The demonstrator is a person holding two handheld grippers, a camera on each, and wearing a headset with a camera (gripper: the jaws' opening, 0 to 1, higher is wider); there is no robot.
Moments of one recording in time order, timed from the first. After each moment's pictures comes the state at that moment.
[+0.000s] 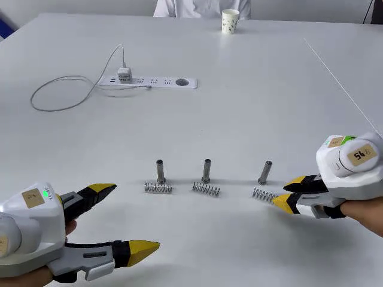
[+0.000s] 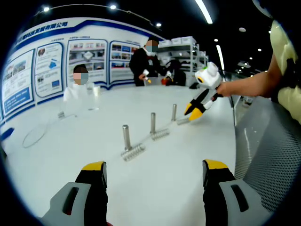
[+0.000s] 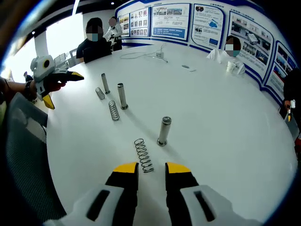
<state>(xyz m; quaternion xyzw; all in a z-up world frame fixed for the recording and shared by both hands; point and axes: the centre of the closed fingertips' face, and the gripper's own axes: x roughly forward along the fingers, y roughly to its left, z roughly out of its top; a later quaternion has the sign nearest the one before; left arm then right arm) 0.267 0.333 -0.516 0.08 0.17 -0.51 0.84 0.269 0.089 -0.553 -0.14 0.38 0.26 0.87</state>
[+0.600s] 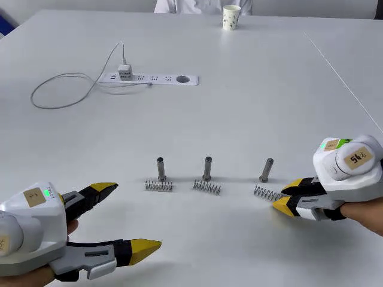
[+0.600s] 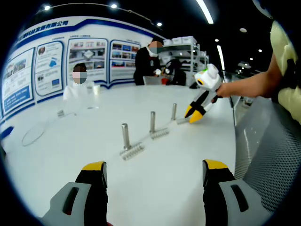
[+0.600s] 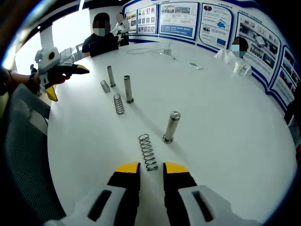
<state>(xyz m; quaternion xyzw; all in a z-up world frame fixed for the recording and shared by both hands) 0.265 0.332 -0.518 0.08 0.18 -0.51 0.84 0.265 0.093 -0.562 -0.15 0.39 0.29 0.86</state>
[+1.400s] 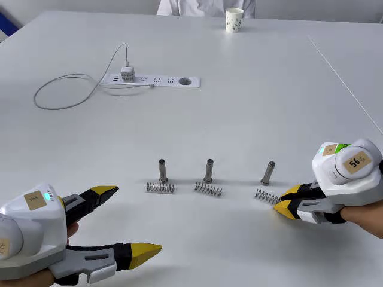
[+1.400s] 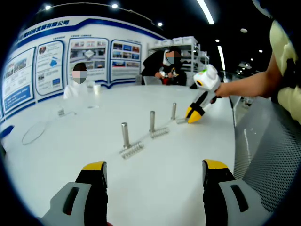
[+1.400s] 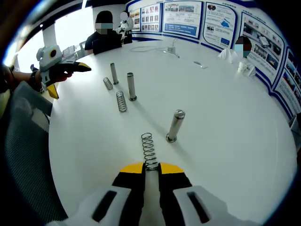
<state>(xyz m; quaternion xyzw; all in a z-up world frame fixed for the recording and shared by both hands) 0.263 0.333 -0.519 0.08 0.18 -0.51 0.84 0.263 0.095 -0.566 -0.16 0.40 0.30 0.85</state>
